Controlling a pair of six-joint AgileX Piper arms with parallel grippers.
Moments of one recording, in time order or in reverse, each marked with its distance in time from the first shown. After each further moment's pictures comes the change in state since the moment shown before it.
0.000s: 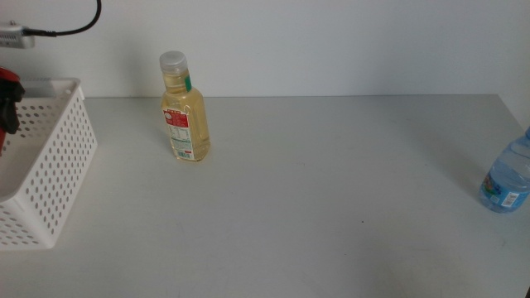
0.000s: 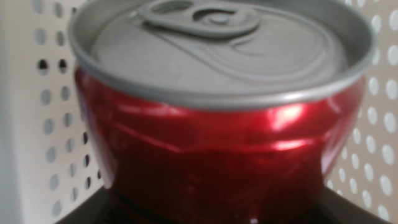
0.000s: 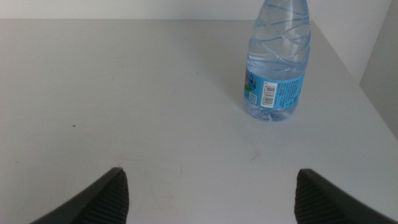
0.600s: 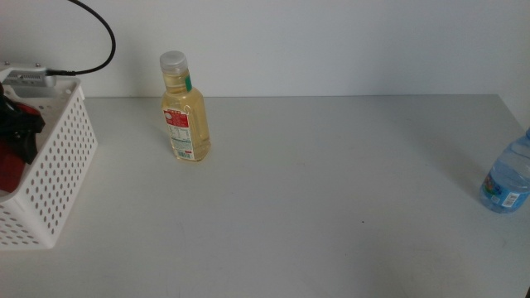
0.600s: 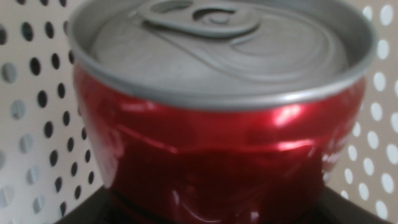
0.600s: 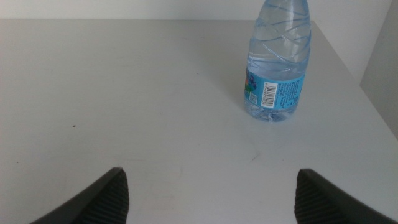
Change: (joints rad) left arm 0.000 0.153 0.000 0.000 -0.014 0.004; right arm 0.000 0.000 0.000 -0.001 0.000 0.000
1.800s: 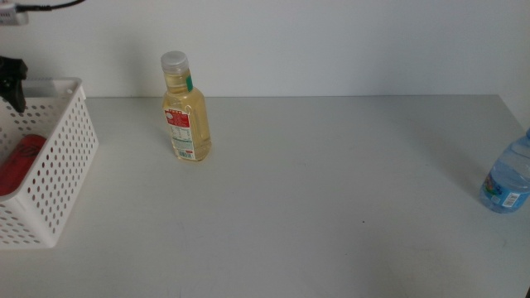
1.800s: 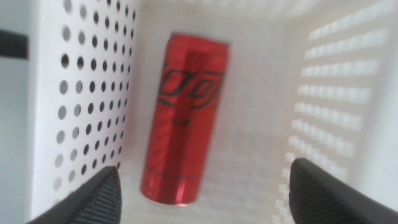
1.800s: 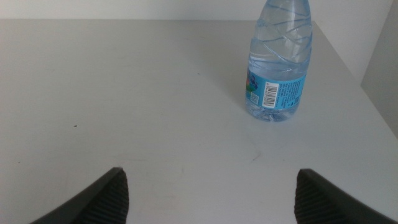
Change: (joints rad) left arm -0.032 -0.190 -0.009 0.004 -0.005 -0.179; right arm 0.000 0.000 0.000 0.000 0.000 0.000
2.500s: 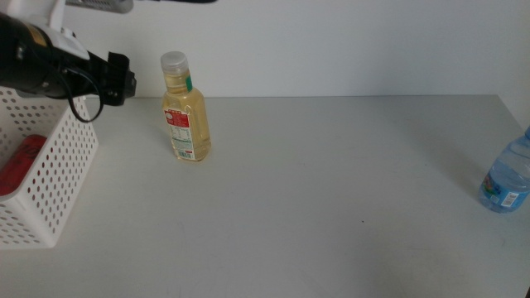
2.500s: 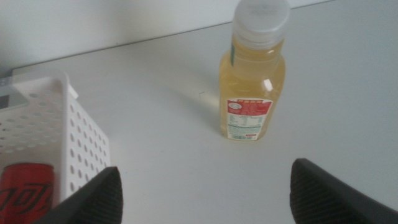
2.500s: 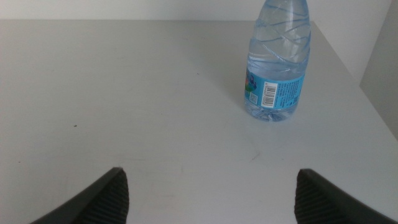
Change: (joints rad) left arm -0.427 -0.528 0.627 0.021 -0.622 -0.118; right arm 0.000 0.000 0.000 0.000 0.000 0.000
